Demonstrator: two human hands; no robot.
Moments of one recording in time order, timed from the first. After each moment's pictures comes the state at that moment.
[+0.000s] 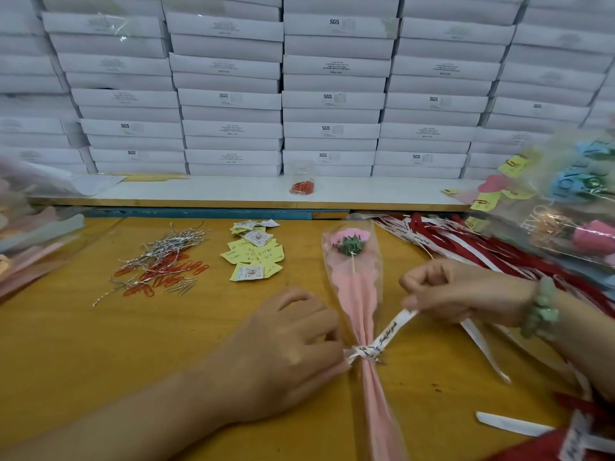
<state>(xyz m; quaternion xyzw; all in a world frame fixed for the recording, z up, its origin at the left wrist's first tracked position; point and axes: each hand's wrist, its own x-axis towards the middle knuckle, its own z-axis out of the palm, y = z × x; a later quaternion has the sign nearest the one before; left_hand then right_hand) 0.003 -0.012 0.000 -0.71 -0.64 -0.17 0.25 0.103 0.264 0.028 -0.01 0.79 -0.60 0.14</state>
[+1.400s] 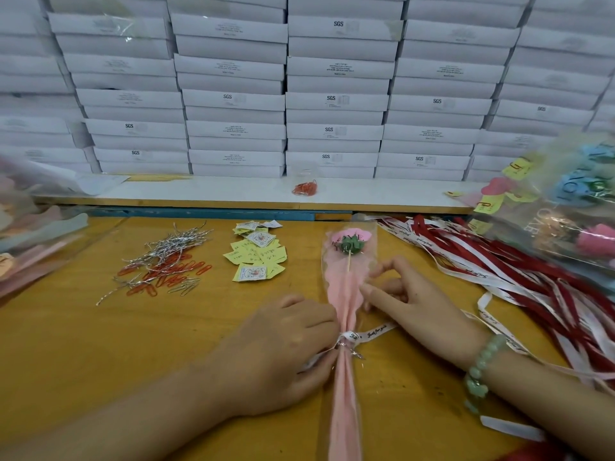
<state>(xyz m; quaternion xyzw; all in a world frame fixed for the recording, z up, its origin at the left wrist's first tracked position) 0.002 -0.011 0.003 -0.68 -0.70 -0.16 0.15 0.092 0.190 0.003 0.13 0.87 -0.44 -0.16</state>
